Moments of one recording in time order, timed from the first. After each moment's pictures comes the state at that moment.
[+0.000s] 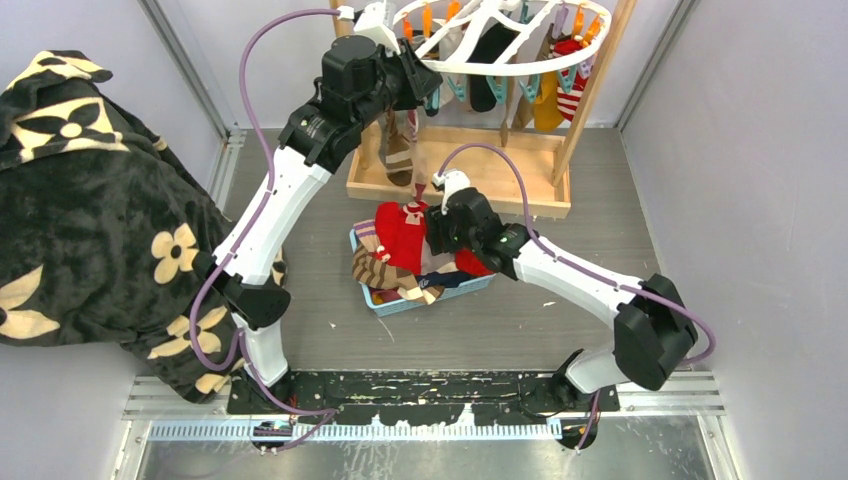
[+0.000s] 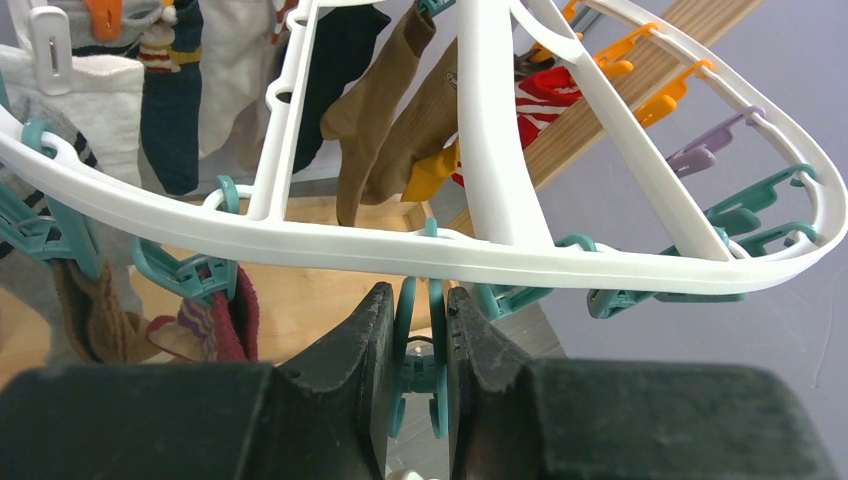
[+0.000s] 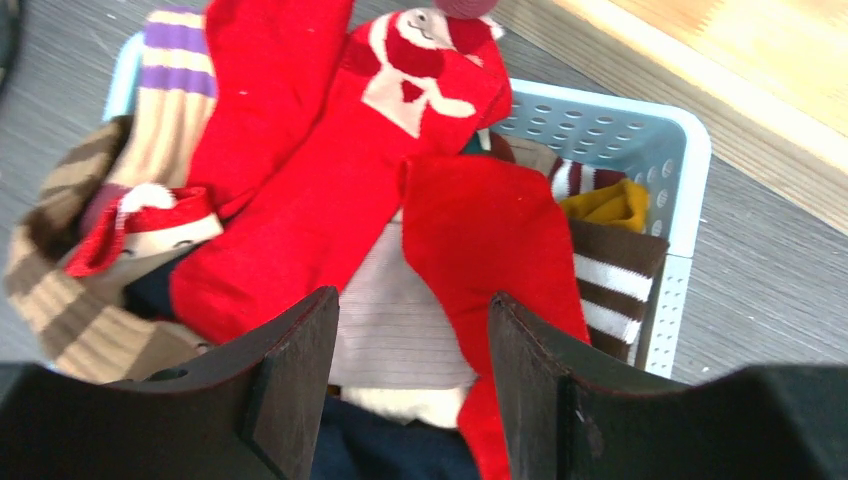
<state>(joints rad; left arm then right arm) -0.65 1.86 2.35 -0.57 -0.07 -0.50 0.74 1.41 1.00 -0.19 0.13 0.25</state>
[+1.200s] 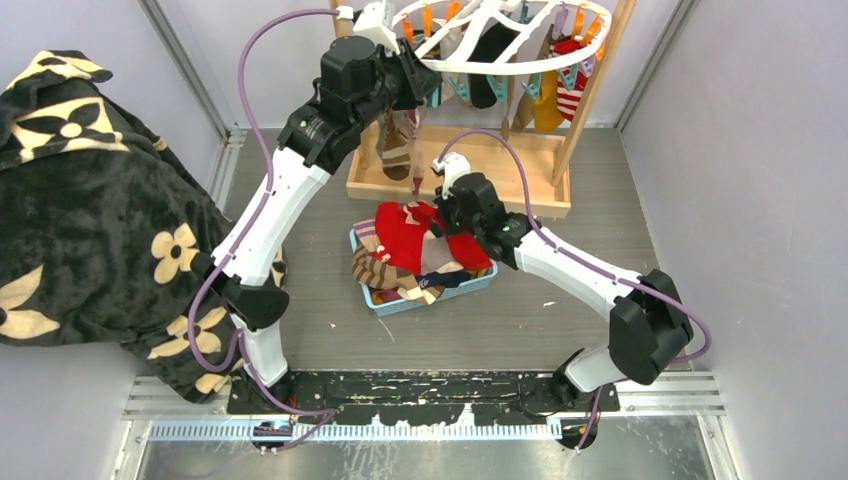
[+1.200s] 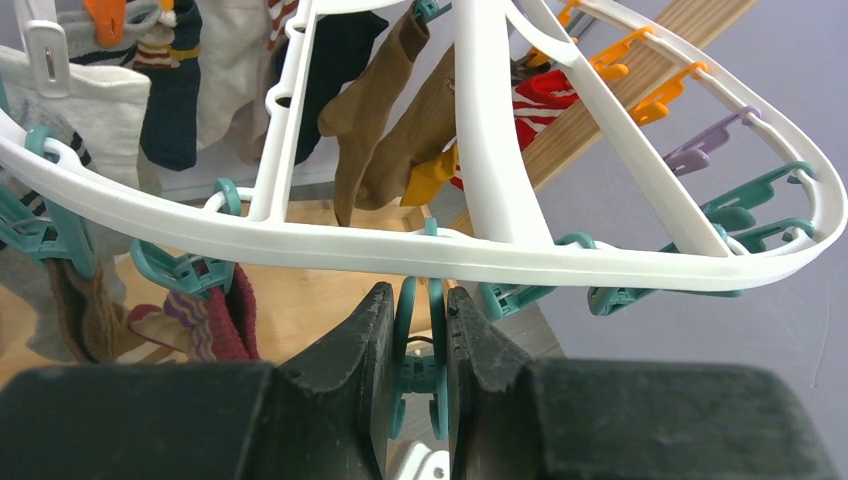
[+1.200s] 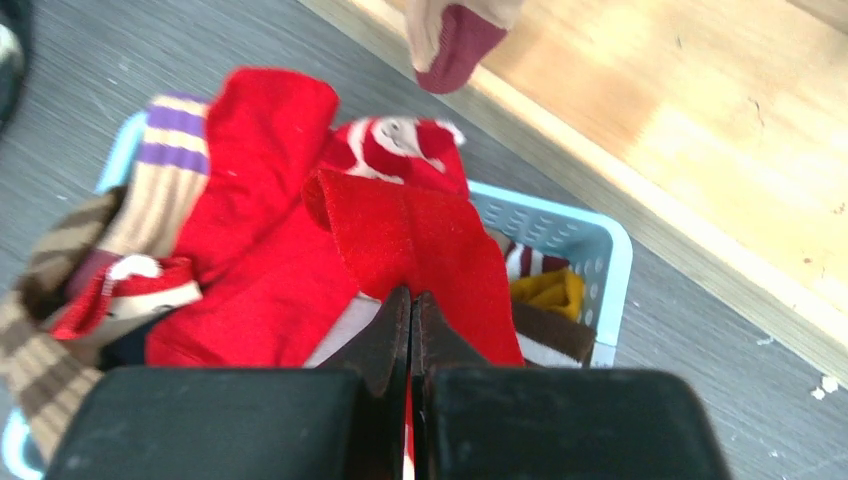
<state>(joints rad) -0.65 1.85 2.33 -0.56 -0.07 -0.49 0.68 1.47 1.06 -0.12 0.13 0.10</state>
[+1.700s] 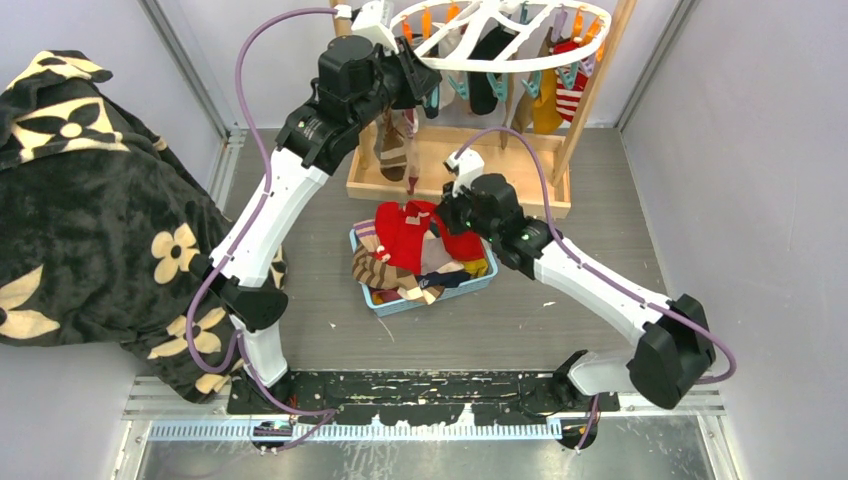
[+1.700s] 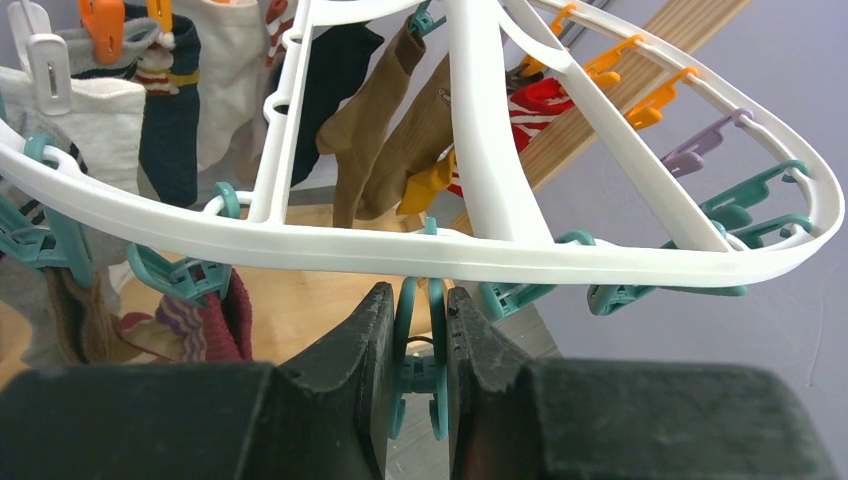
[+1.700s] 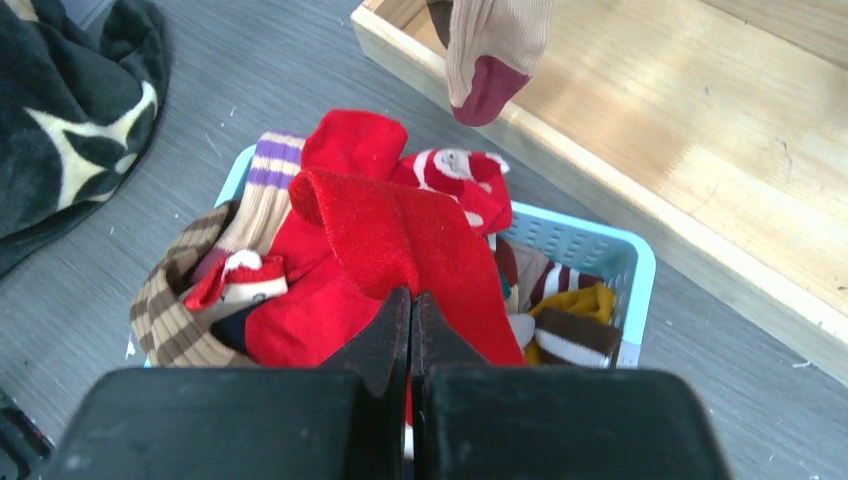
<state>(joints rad) -0.65 1.85 2.33 -0.55 -0.07 -0.49 0.68 1.34 1.05 -0.08 0.03 0.16</state>
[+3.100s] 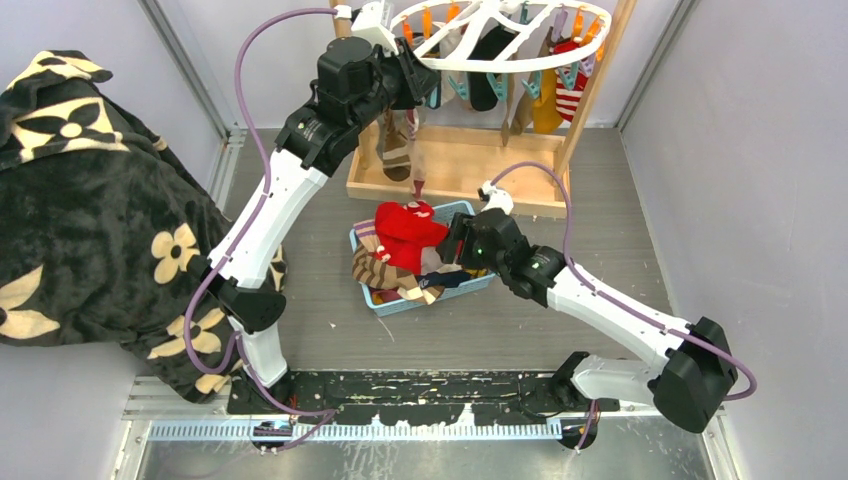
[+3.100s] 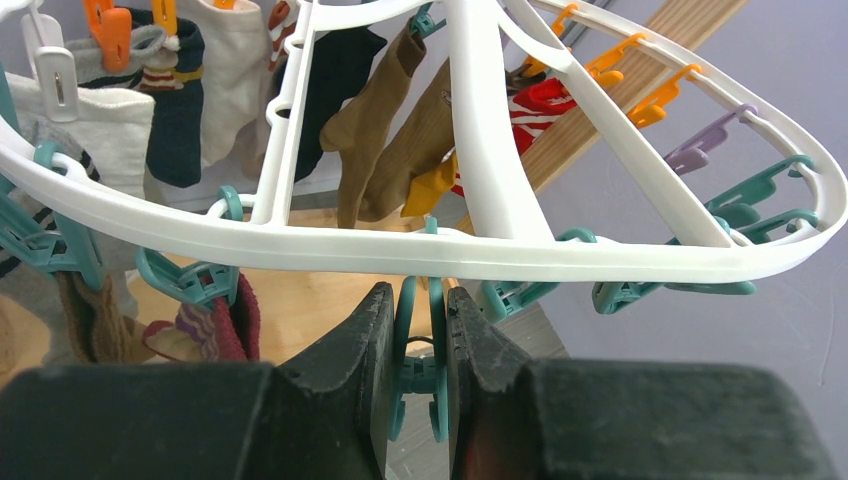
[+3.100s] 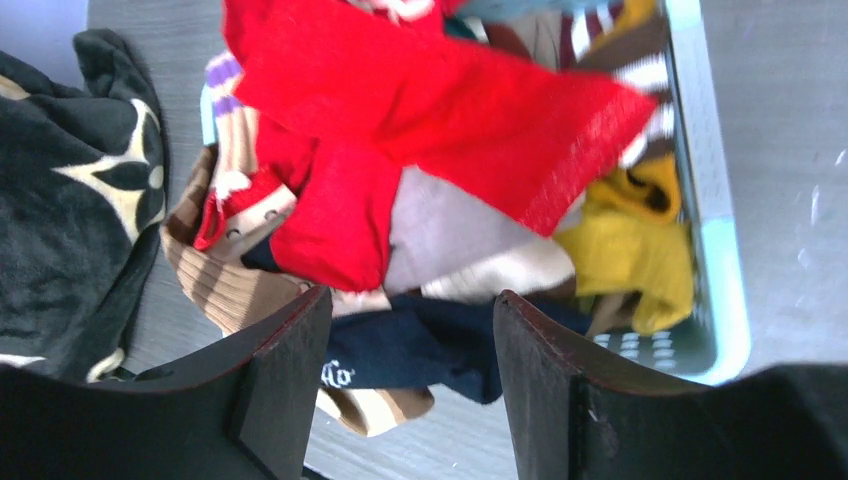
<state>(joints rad) -0.65 1.83 2.30 -0.53 -0.07 -0.47 0.76 1.17 0.88 -0.28 0.20 0.68</state>
